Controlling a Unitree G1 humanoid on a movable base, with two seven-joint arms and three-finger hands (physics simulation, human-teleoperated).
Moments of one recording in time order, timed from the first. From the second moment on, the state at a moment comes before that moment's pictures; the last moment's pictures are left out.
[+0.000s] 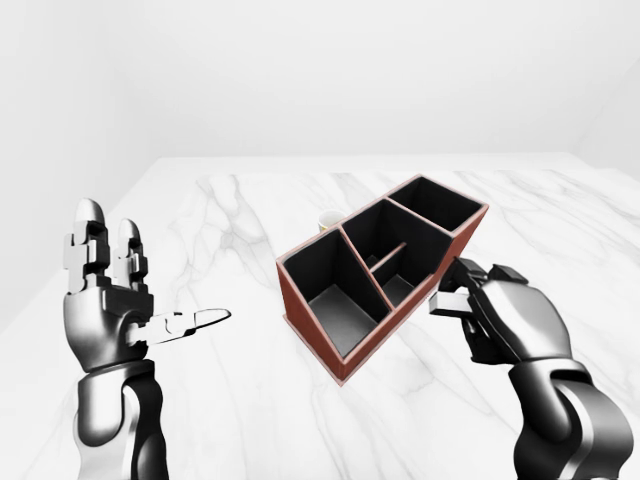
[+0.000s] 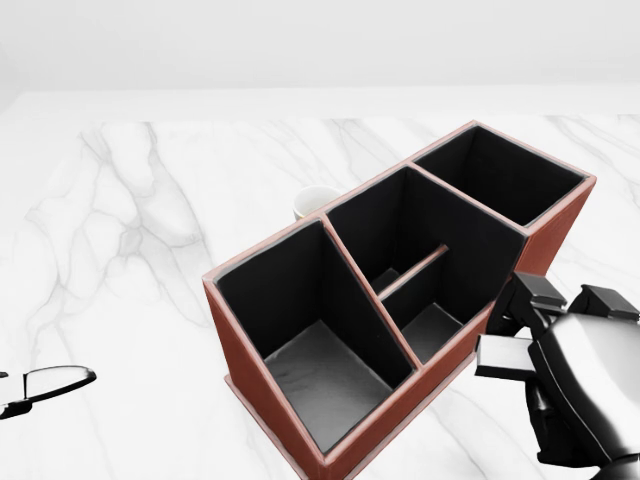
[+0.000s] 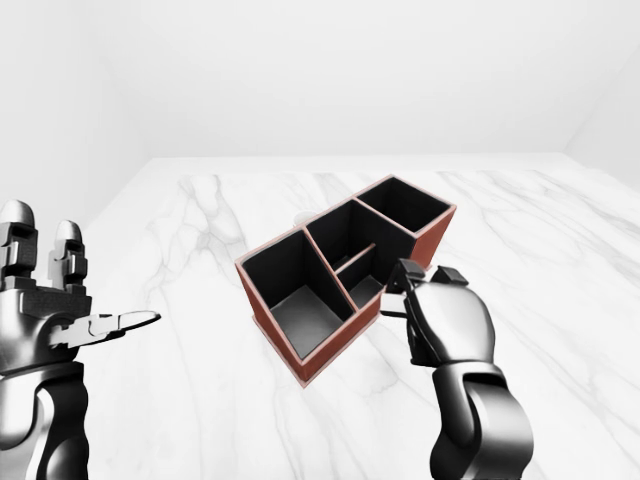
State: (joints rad) left arm 0.09 0.05 0.35 -0.60 -0.24 0.09 -0.05; right arm 0.16 -0.02 -0.15 -0.82 -1.30 0.09 0.70
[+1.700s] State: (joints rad) left arm 0.09 0.05 0.35 -0.61 -0.24 0.09 -0.05; right arm 0.05 0.16 0.34 -1.03 -1.64 0.09 0.70
